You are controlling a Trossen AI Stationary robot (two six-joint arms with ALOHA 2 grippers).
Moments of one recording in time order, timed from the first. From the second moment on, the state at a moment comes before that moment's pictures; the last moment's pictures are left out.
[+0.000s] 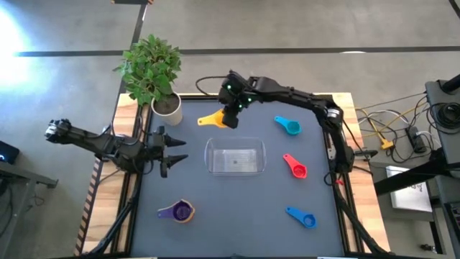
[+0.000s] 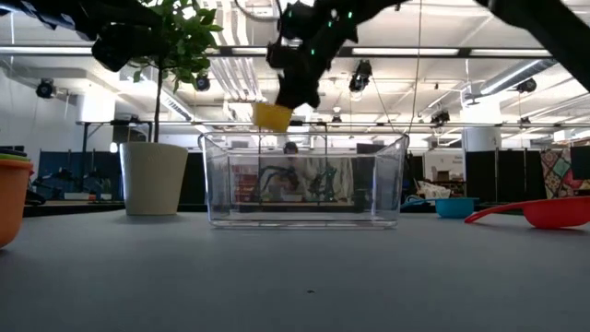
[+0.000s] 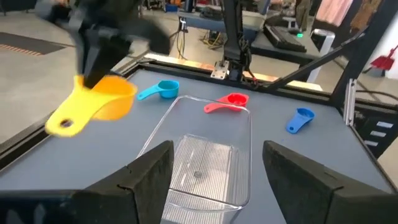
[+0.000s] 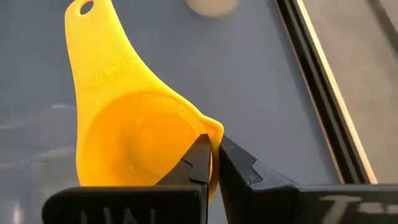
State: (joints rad) left arm -0.29 0.57 0.49 -0.16 -0.47 -0.25; right arm -0.38 2.07 2.04 -0.86 -0.17 -0.14
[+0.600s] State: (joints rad) left arm -0.33 0.90 0.75 -0.37 -0.53 -0.15; right arm -0.22 1.94 1.76 -0.72 -0.13 -0.04
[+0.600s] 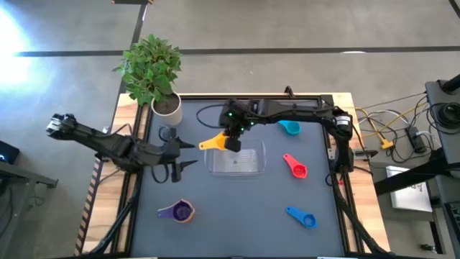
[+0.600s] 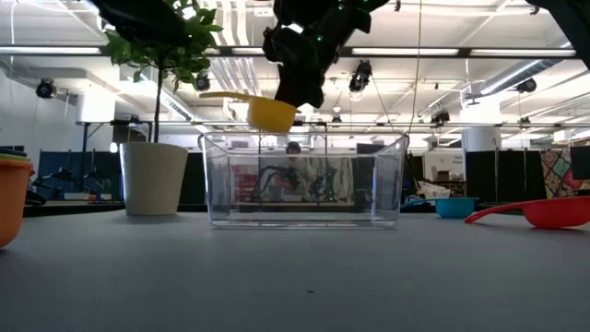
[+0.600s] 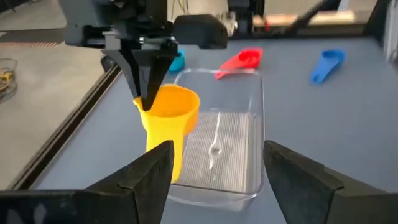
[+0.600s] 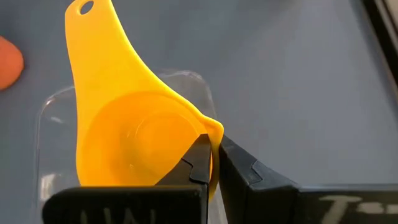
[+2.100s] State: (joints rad) left arm -0.30 1.36 1.07 -0.70 -0.63 -0.22; right arm -0.11 1.94 1.77 -0.68 -0.07 0.01
